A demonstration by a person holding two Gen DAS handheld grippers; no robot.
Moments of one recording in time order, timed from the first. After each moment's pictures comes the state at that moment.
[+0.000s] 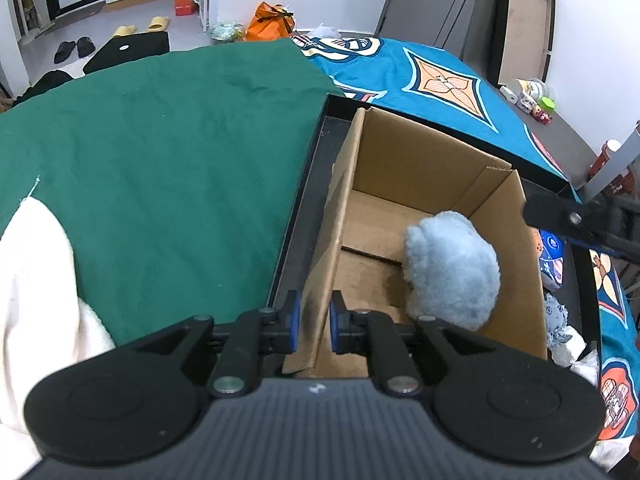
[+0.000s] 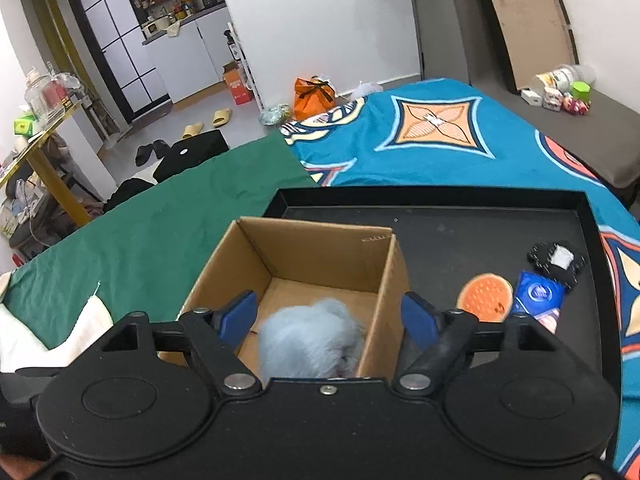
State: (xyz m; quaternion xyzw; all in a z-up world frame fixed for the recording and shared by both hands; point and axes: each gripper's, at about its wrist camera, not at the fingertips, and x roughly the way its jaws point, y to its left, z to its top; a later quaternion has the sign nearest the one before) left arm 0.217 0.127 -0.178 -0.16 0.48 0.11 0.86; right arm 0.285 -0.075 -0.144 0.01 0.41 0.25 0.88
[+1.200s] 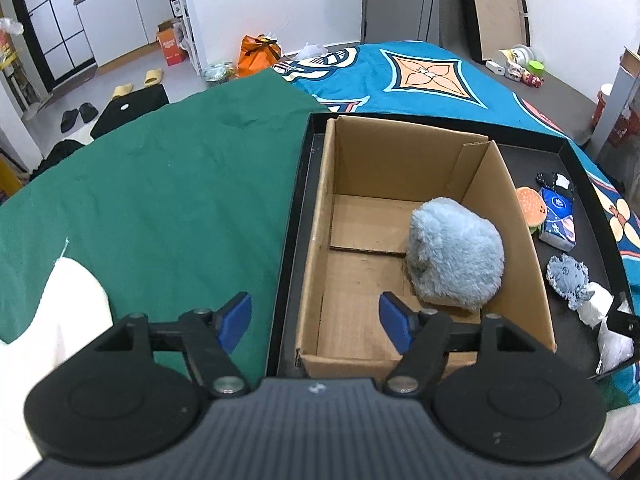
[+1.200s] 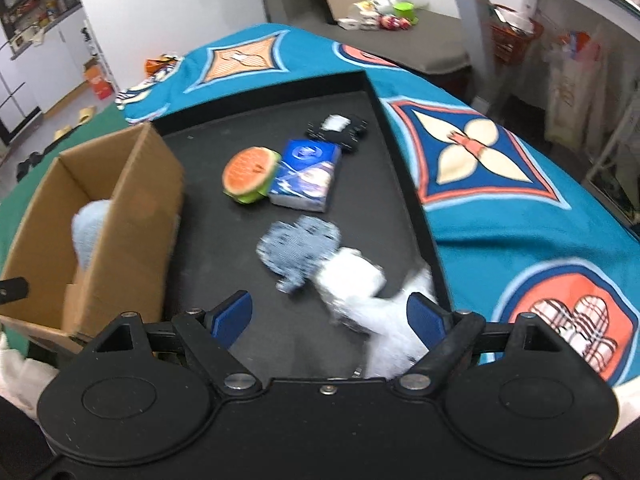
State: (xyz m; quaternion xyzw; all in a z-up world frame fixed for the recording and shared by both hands) left arm 0.210 0.087 -0.161 -0.04 0.47 0.12 0.87; right arm 0.236 -0.208 -0.198 0.02 0.47 0.05 0.88
